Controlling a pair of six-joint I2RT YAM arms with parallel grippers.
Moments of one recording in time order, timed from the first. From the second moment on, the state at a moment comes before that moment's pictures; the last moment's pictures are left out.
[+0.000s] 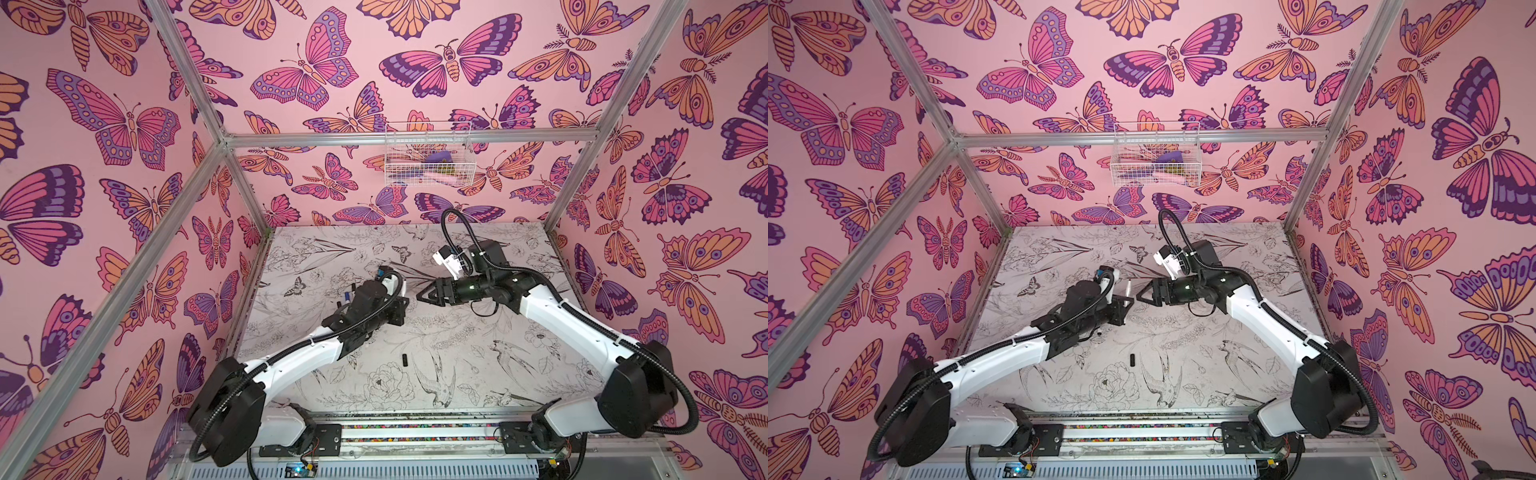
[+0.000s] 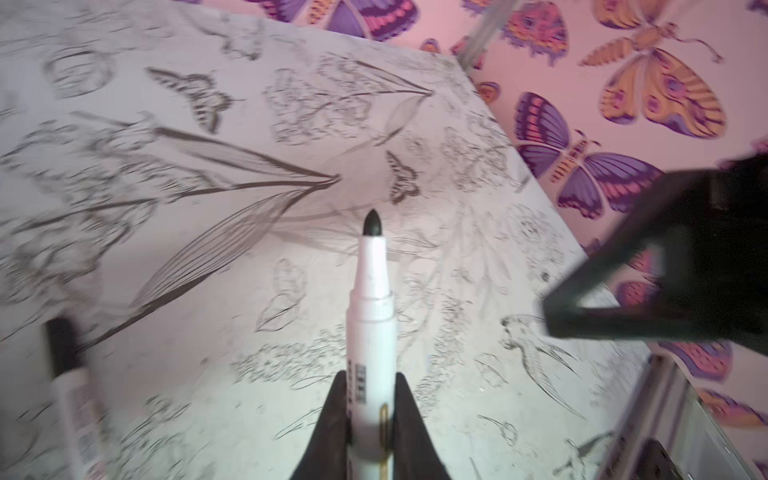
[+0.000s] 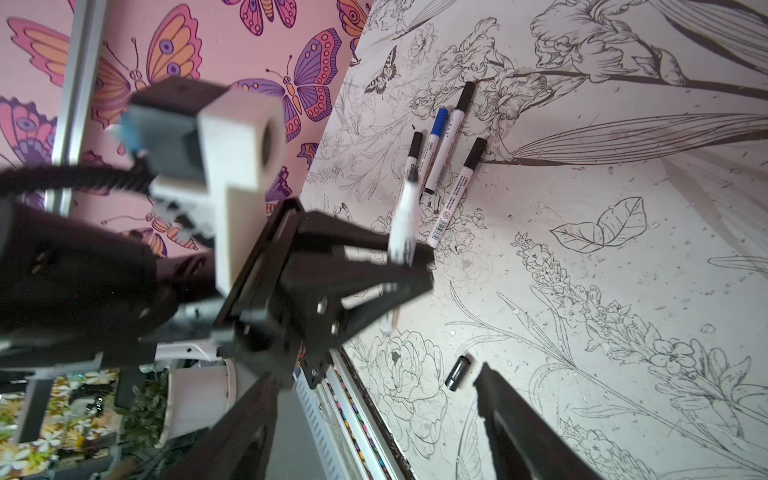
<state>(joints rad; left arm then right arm) -0.67 1.29 0.75 0.03 0.03 -0.51 0.52 1.43 1.18 -0.51 -0.72 0.39</state>
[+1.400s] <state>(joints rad) -0.63 0.82 0.63 -0.33 -0.49 -0.63 0.98 2.13 1.58 -1.02 -0.15 0.07</state>
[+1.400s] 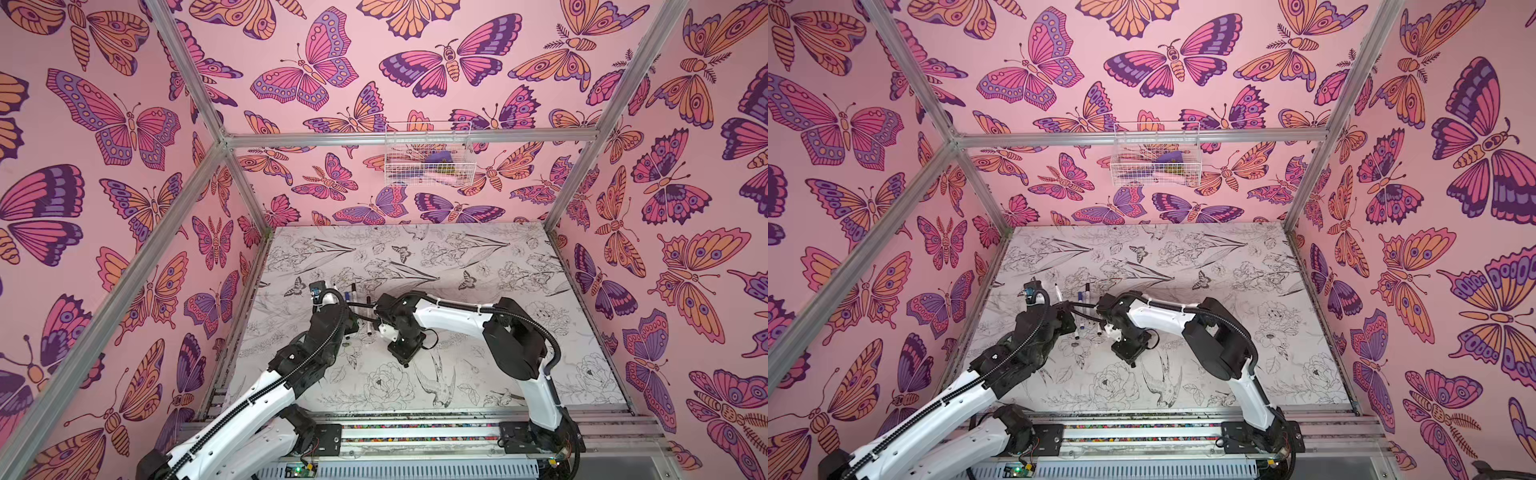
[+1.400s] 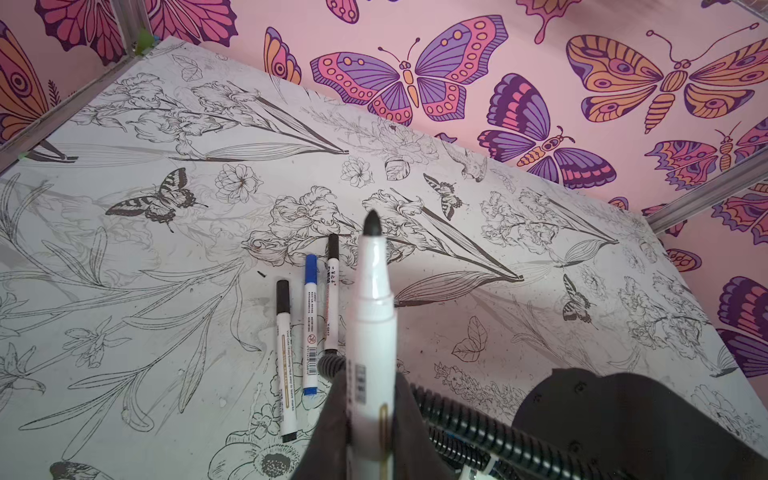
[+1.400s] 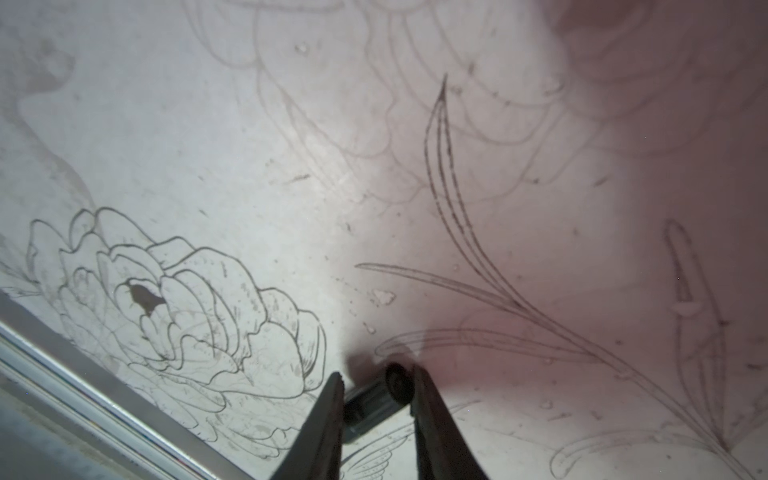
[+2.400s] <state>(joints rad) -0.64 1.14 0.66 -0.05 0.21 -0.43 0.46 1.53 1.30 -0.55 -0.51 0.33</state>
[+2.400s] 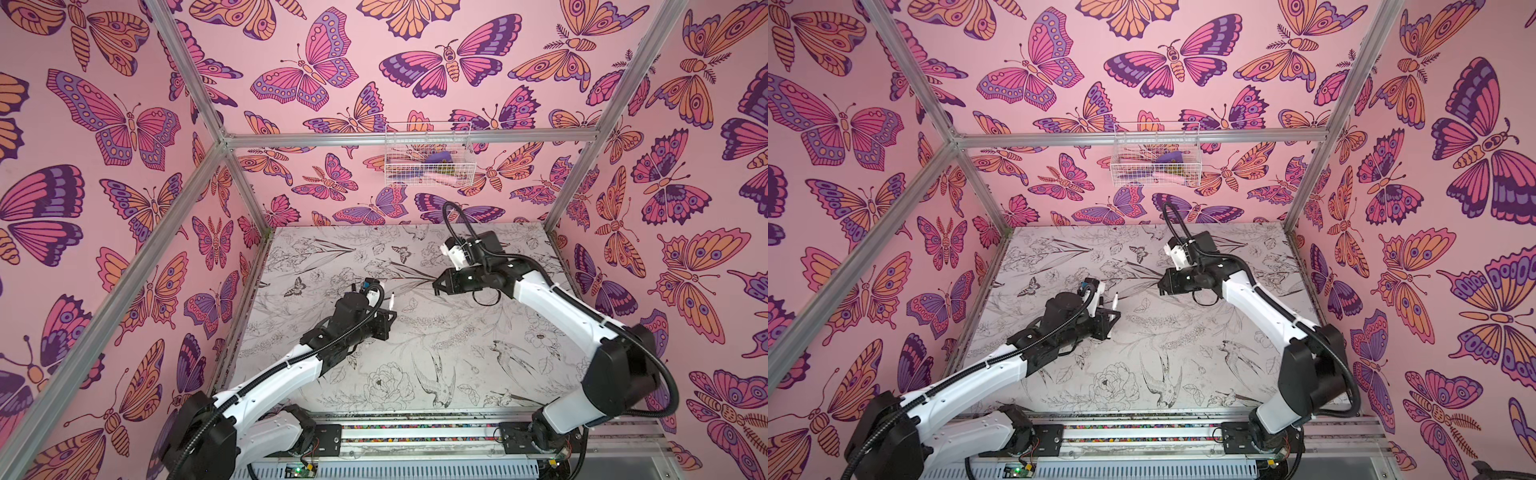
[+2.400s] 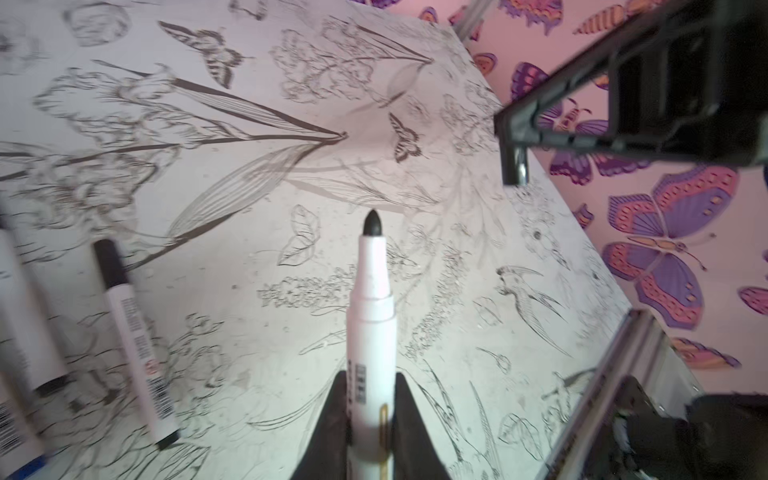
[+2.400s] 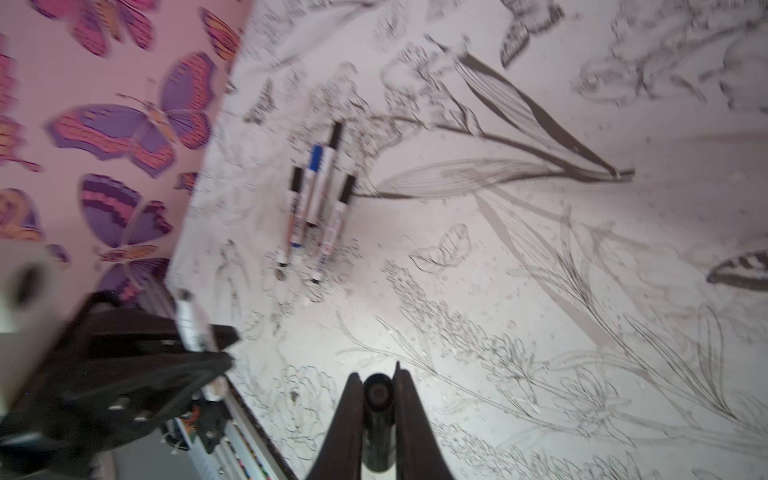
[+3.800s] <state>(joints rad) -0.71 1.14 0.69 0.01 0.29 -0.34 0.54 1.50 1.17 -0.18 -0.77 0.57</state>
